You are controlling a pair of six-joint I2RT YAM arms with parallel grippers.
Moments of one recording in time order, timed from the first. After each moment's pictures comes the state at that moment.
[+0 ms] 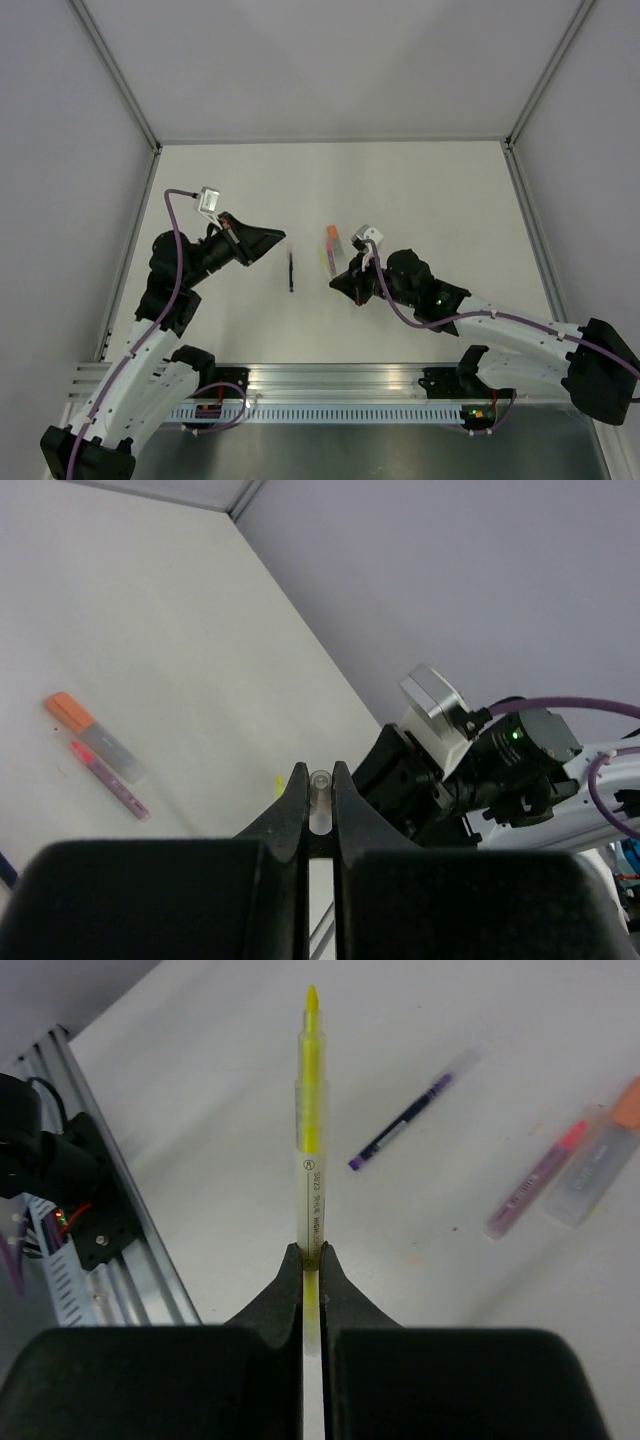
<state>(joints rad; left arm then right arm) -0.33 0.69 0.64 0.08 0.54 -0.75 0.88 1.10 0.59 0.18 -0.14 0.28</state>
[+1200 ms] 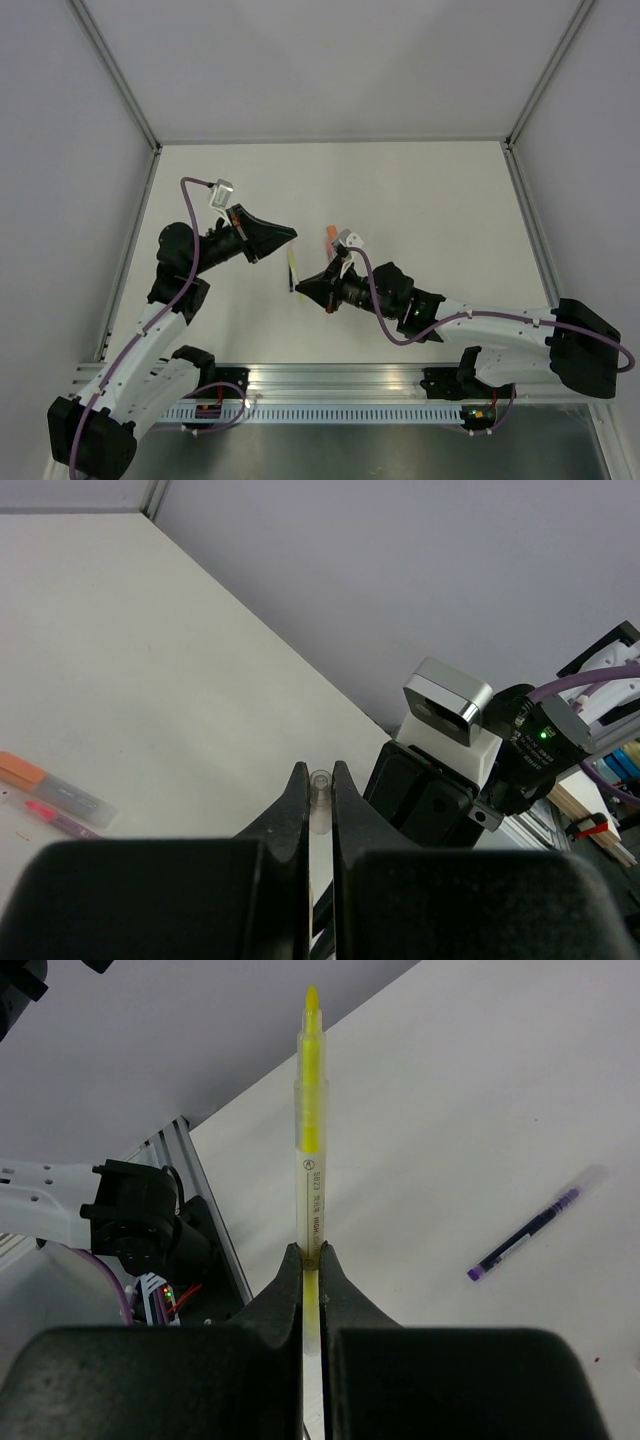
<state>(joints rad) -0.33 0.83 0.63 0.37 0.76 -0.72 1.12 1.21 0.61 0.54 -0.01 0.42</state>
